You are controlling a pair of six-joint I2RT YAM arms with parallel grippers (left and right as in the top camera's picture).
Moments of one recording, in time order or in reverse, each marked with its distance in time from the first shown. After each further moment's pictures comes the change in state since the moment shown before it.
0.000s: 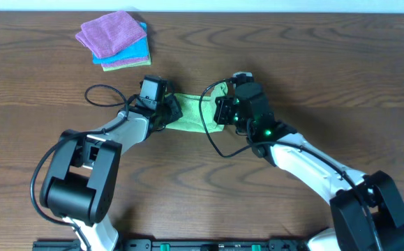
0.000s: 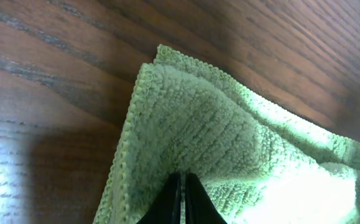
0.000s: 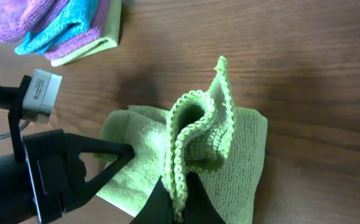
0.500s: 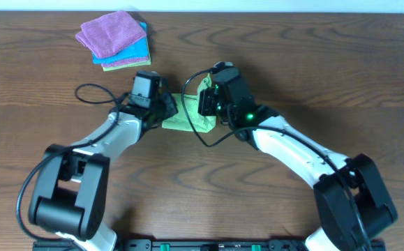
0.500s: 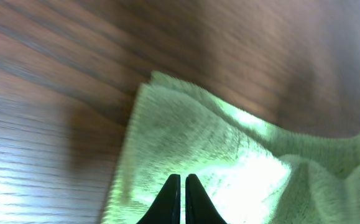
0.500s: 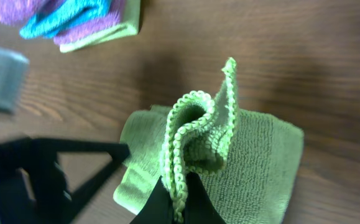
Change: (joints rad) left arm 0.048 -0.116 0.000 -0.063 -0.003 0.024; right arm 0.073 0.141 0.224 -0.154 0.003 -0.011
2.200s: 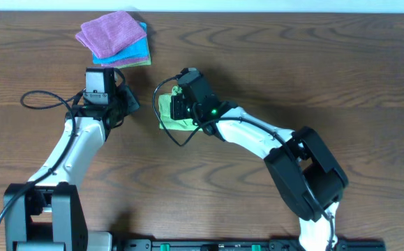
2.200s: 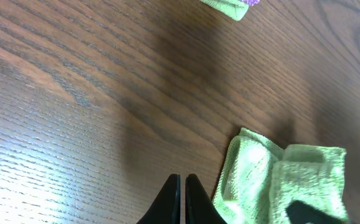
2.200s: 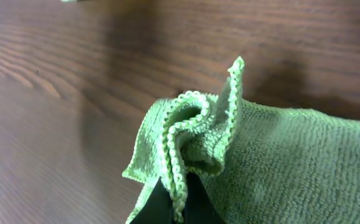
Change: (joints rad) left arm 0.216 -0.173 0.000 -0.180 -0.072 0.113; right arm 0.107 0.286 0.212 -0.002 -0.028 -0.004
